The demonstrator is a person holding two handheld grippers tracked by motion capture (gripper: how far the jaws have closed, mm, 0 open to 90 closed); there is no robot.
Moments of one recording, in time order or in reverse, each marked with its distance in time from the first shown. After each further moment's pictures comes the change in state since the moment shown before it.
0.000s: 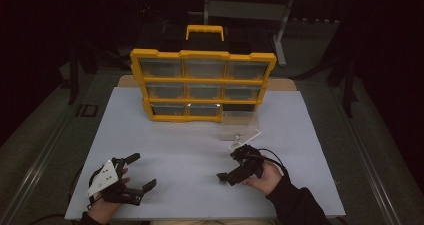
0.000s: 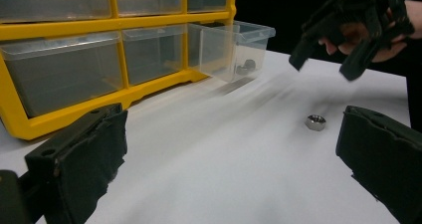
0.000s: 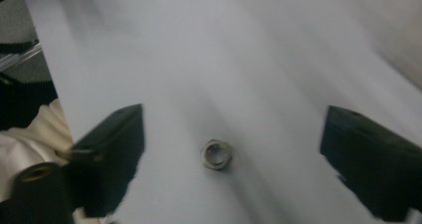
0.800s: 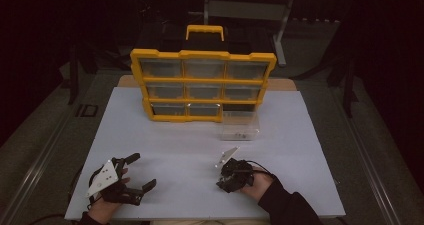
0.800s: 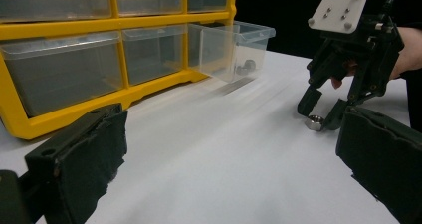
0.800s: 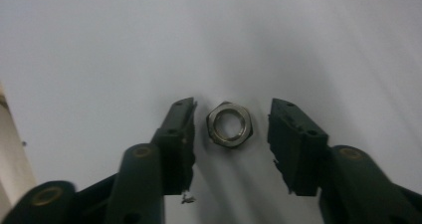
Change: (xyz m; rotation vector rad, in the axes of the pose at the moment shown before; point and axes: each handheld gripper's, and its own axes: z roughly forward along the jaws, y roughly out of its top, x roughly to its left) left arm 0.000 0.000 0.000 0.000 -0.001 -0.001; right arm 0.017 -0.015 0.043 0.209 -0.083 -0.165
